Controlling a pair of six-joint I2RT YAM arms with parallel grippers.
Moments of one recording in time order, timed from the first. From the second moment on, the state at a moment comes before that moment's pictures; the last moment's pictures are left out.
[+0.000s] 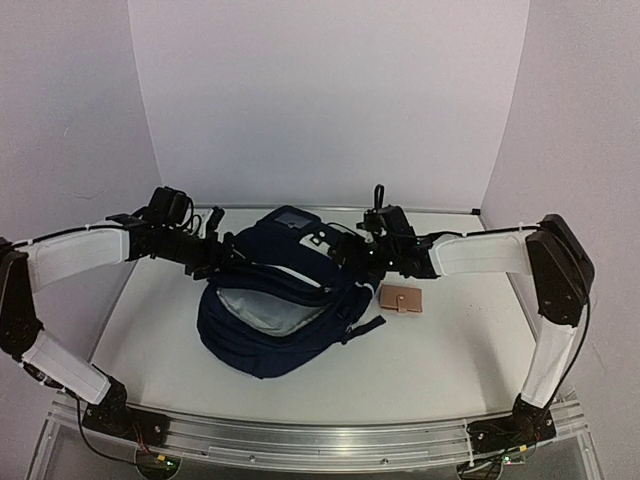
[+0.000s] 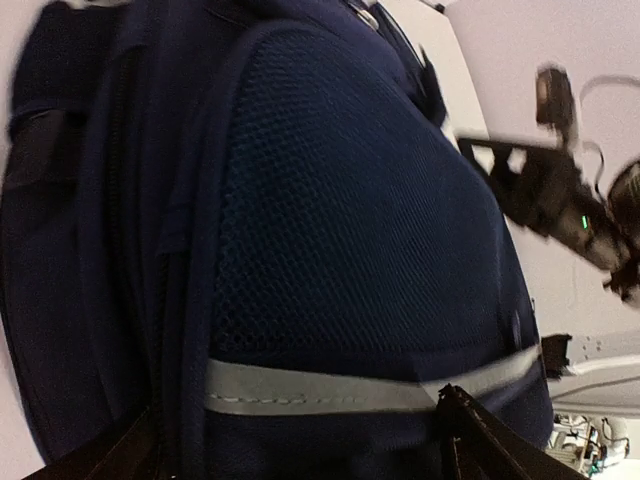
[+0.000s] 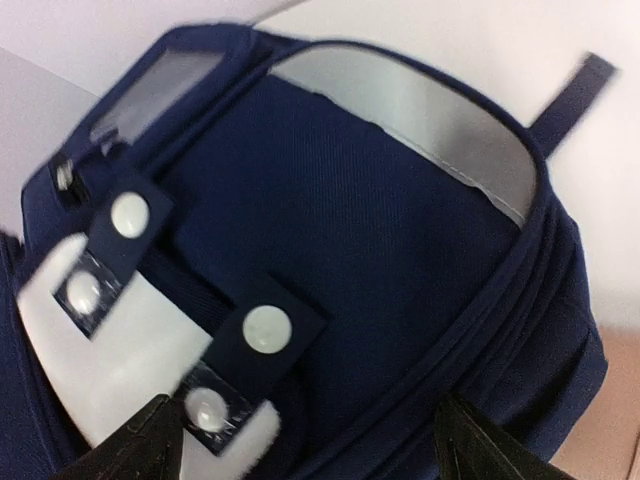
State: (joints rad) left arm -0.43 1.43 1.01 -0.37 0.54 -0.49; right arm 0.73 1.88 1.24 0.01 0.06 0.78
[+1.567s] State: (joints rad) left arm -0.53 1.12 0.52 -0.16 0.62 -0.68; right arm 0.78 1.42 0.90 -0.04 -0.28 1.02
